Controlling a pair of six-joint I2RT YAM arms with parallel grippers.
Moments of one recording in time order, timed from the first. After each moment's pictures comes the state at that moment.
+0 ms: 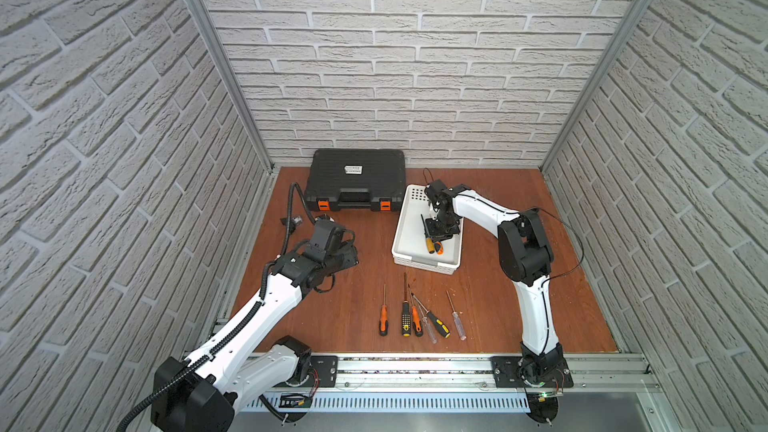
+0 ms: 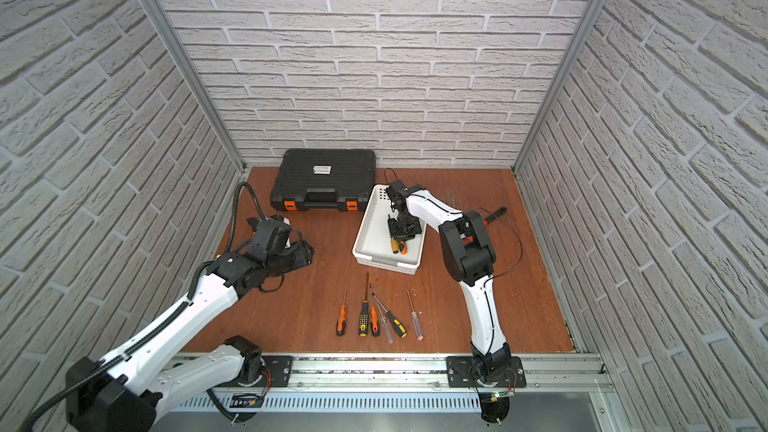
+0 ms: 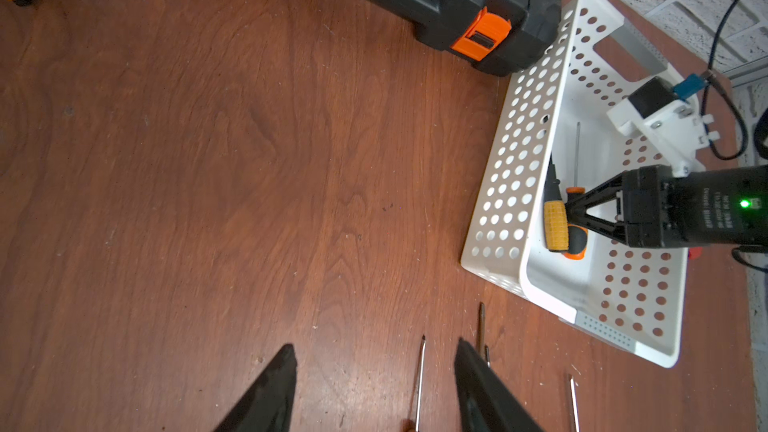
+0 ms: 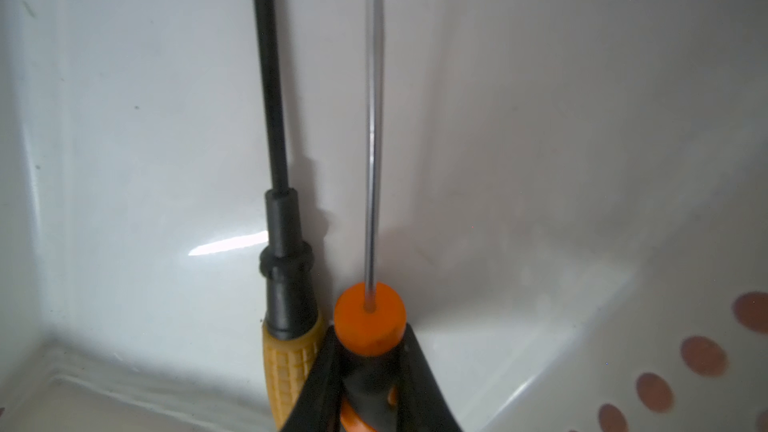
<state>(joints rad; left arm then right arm) -0.48 1.01 0.81 -0.68 -0.09 -0.70 0.40 2.21 1.75 -1.04 -0.07 0.34</state>
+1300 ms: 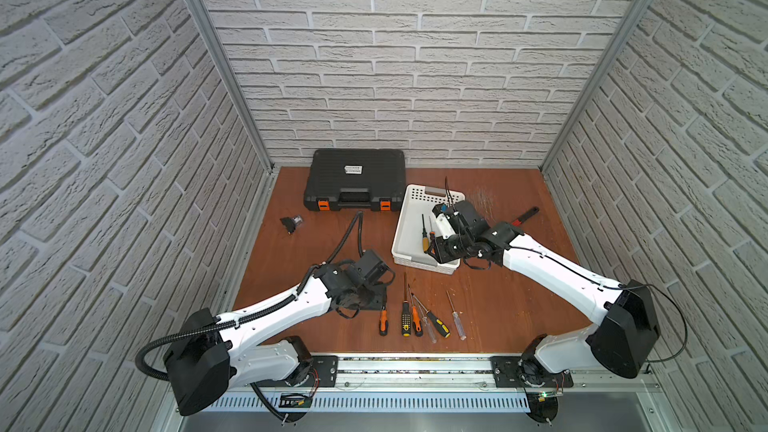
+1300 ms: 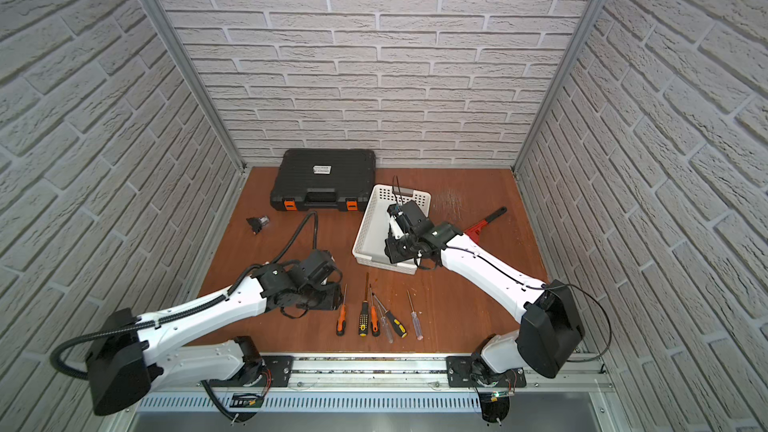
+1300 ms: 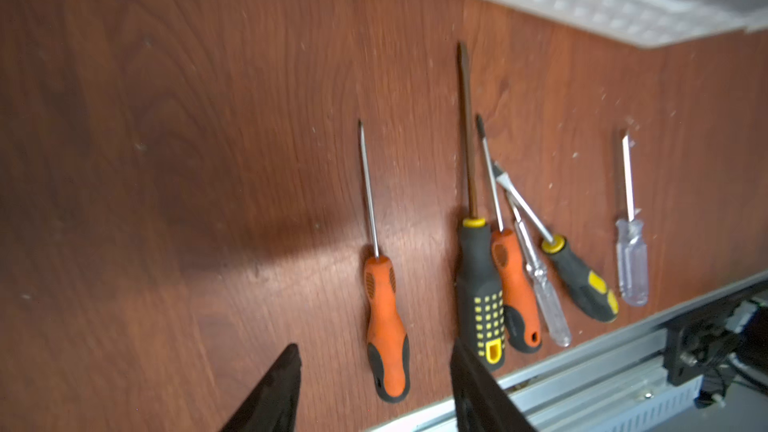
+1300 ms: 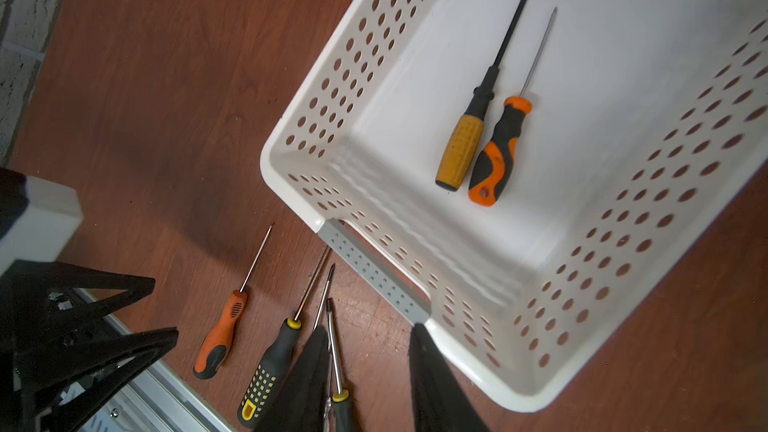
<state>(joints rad) -0.93 1.19 0.75 -0.77 0.02 -0.82 0.62 1.41 1.09 -0.69 -0.09 0.38</state>
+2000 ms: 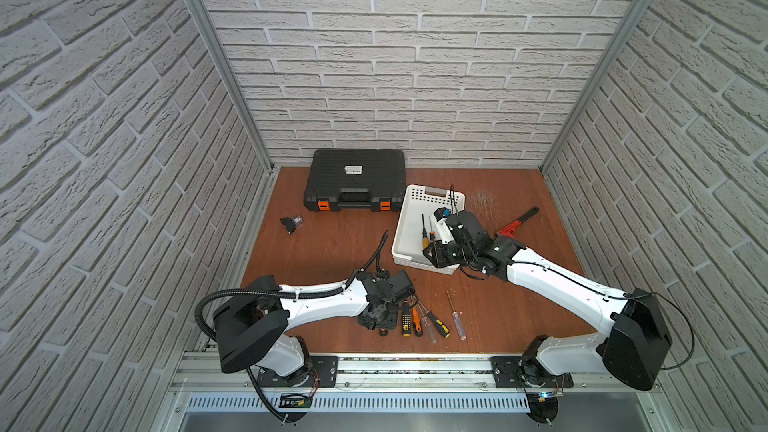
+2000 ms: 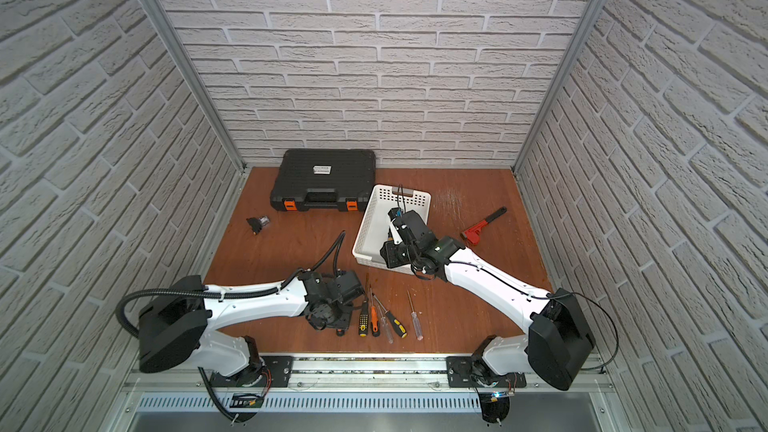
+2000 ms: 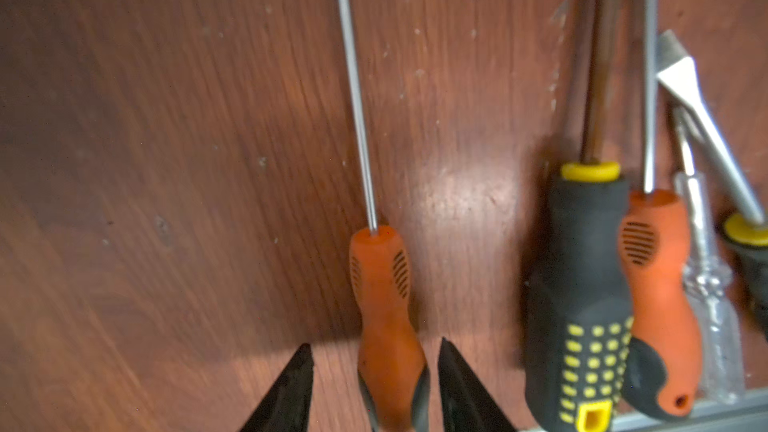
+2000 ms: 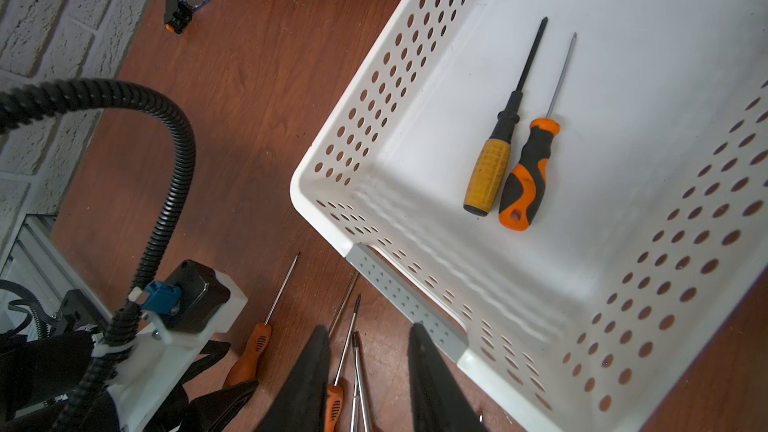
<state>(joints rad) -1.10 1.48 0.79 -0.76 -0.02 -0.94 0.65 1.35 0.98 -0.49 -0.08 0.46</state>
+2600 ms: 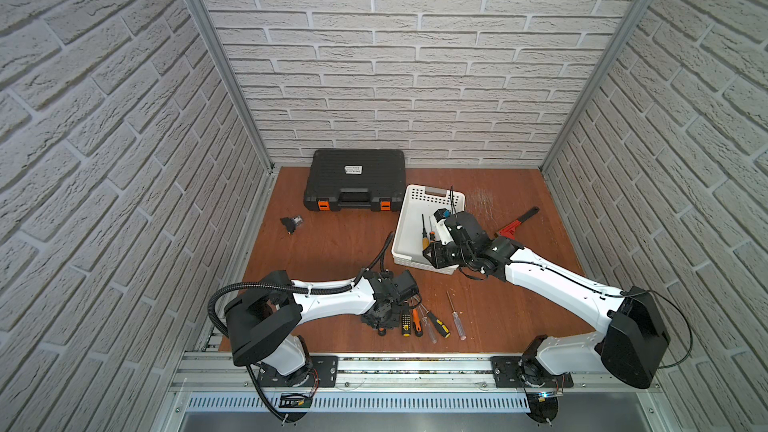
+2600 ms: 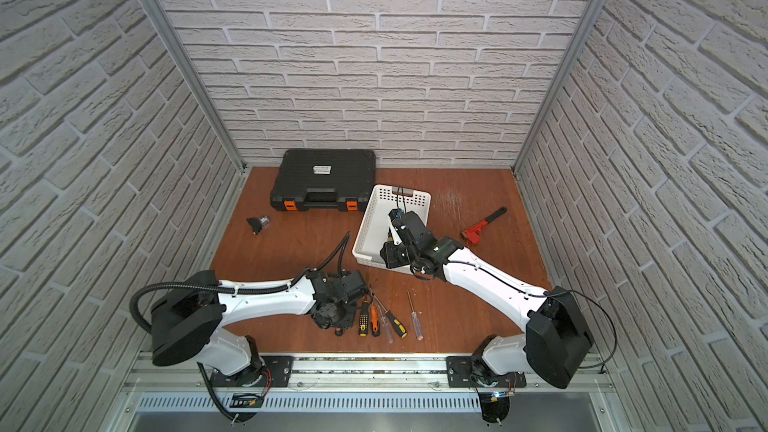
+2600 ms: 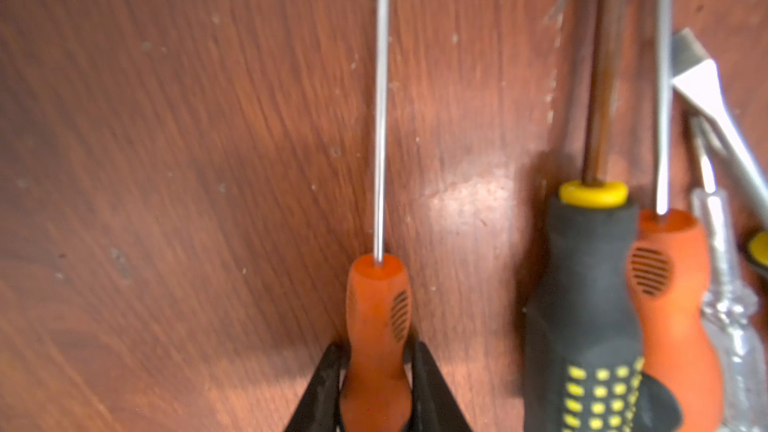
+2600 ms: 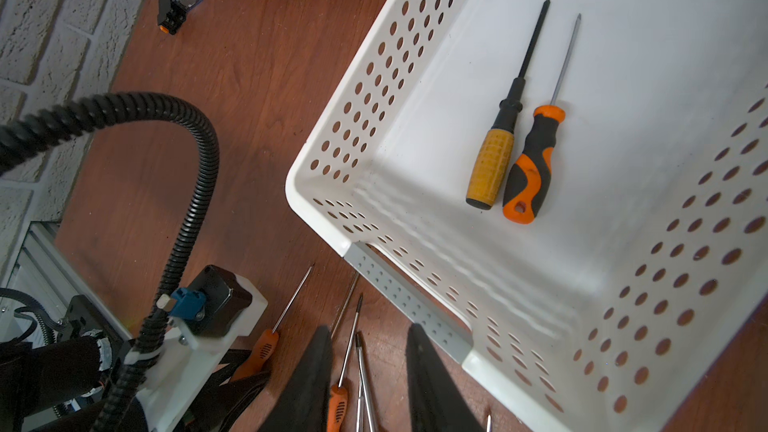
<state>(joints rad) -1.10 1.53 0.81 -0.74 -0.02 -0.94 0.65 1.36 0.98 -0.48 -0.09 0.49</state>
